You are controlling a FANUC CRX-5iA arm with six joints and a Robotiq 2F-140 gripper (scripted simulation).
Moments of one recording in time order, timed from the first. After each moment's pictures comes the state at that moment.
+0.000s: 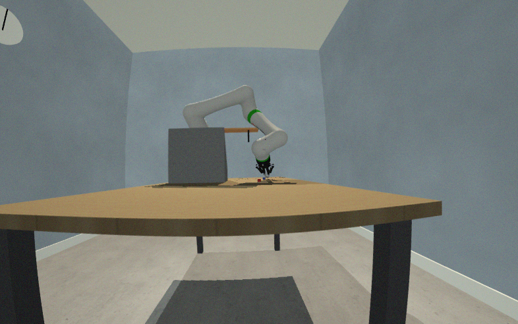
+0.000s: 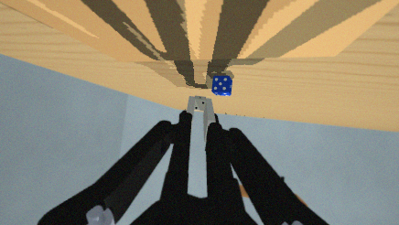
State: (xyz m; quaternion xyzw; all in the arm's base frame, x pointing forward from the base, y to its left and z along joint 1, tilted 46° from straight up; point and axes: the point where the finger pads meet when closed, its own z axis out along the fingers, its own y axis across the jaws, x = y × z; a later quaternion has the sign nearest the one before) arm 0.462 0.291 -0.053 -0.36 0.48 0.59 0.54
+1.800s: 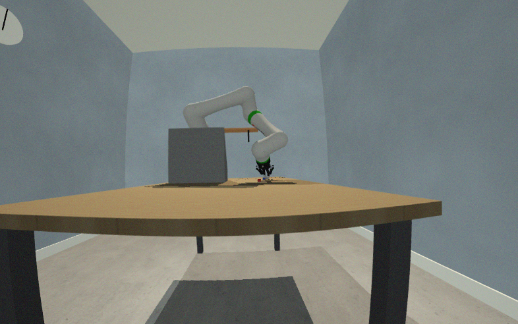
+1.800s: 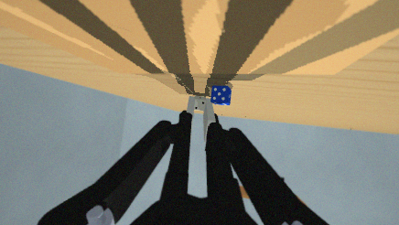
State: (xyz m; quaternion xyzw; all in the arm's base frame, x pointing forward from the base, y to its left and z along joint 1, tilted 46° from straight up) arm 0.461 0.298 -0.059 -0.36 0.48 0.59 0.54
